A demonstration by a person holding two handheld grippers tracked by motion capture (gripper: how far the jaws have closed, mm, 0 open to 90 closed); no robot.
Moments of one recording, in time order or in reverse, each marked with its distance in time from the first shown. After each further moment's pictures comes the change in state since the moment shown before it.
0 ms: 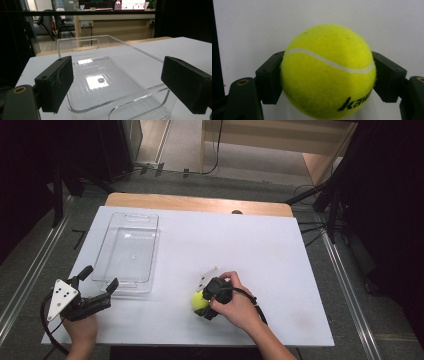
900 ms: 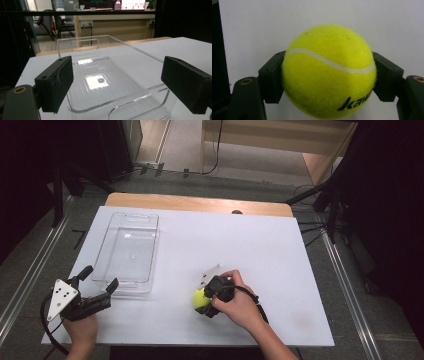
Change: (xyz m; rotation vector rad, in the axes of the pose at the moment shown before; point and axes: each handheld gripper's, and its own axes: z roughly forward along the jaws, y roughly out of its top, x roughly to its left) left arm 0.000 0.000 0.000 -0.001 0.000 -0.001; right arm -0.003 0.001 -0.010 -0.013 -0.004 0.009
